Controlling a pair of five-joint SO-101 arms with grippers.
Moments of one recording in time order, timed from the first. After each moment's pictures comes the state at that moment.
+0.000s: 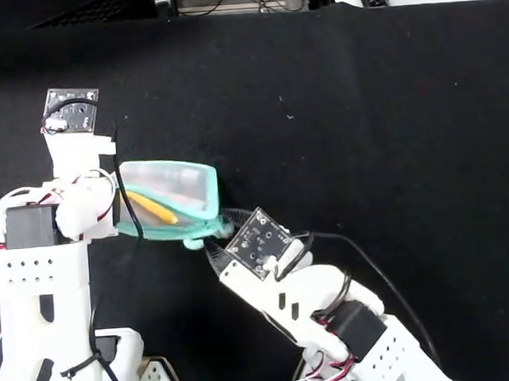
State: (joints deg) left arm -7.6 -39.4 27.7 84.7 -5.5; right arm -43.3 -89.3 77.7 45.4 10.7
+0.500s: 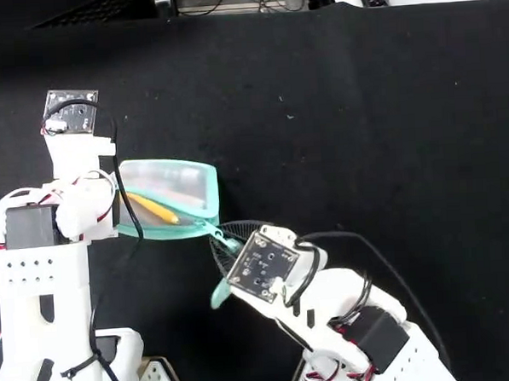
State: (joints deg) left arm -7.6 -39.4 27.8 85.1 -5.5; right arm -43.3 -89.3 67.7 56.5 22.0
